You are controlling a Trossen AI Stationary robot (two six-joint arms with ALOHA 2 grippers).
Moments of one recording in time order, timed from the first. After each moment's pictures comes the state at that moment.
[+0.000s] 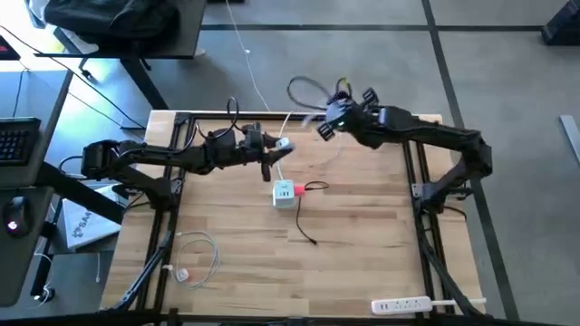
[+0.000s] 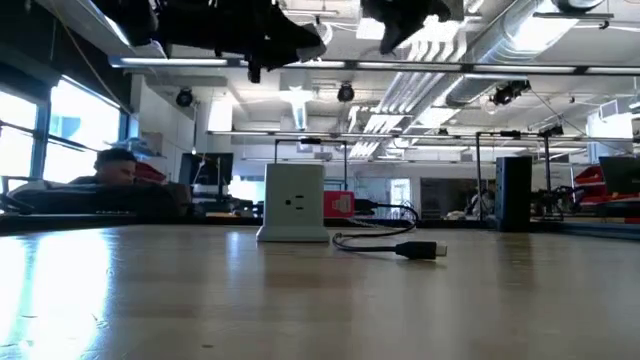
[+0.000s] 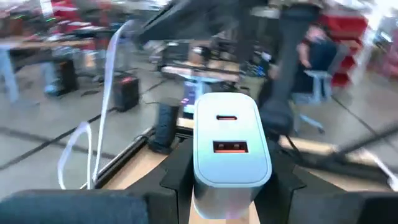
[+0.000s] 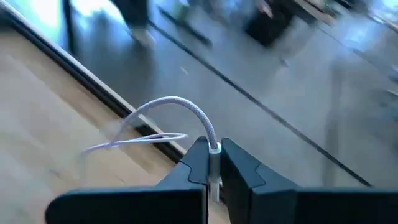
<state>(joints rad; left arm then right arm) 0.21 1.36 0.74 0.66 -0.09 -0.14 -0.18 1.51 1.59 -0.71 0.75 0.16</state>
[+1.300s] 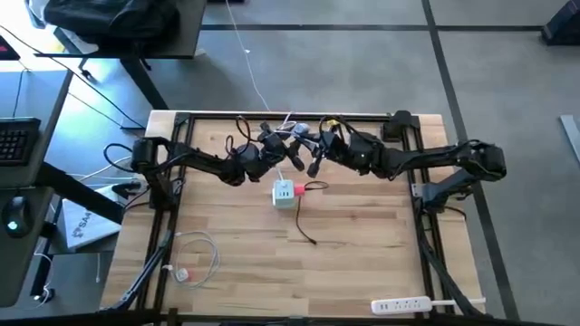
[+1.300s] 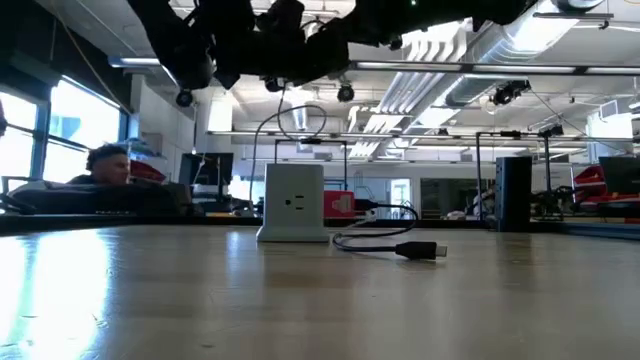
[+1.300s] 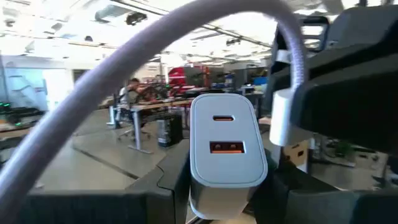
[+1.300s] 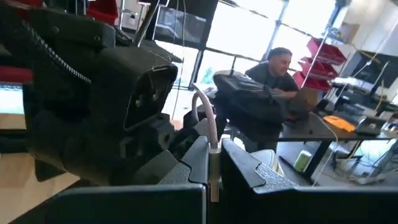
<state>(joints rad) 0.13 1.79 0.89 1.20 -0.58 0.19 -0.11 1.46 0.95 0.50 0.32 -0.28</state>
